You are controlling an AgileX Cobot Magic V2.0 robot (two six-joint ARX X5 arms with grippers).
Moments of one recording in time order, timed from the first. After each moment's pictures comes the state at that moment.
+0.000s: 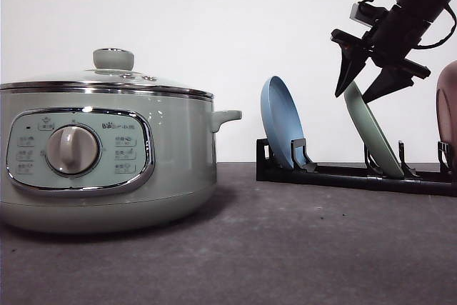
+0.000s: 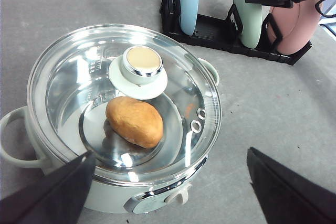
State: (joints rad) left_arx -0.04 0.74 1.05 -0.88 0.53 0.03; right_arx 0.07 1.86 1.59 -0.51 -0.36 0.14
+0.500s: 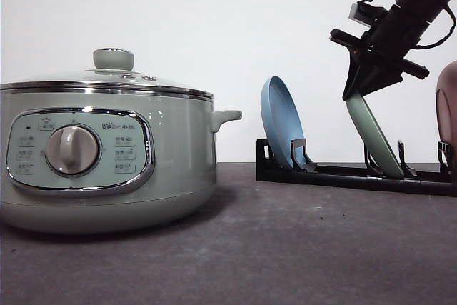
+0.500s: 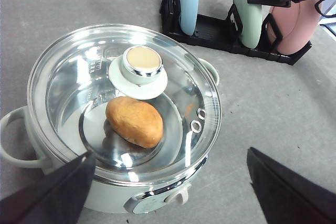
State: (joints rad) left_arx -0.04 0.74 1.05 -0.88 0.53 0.03; right_arx 0.07 1.86 1.59 -0.52 -0.37 0.15
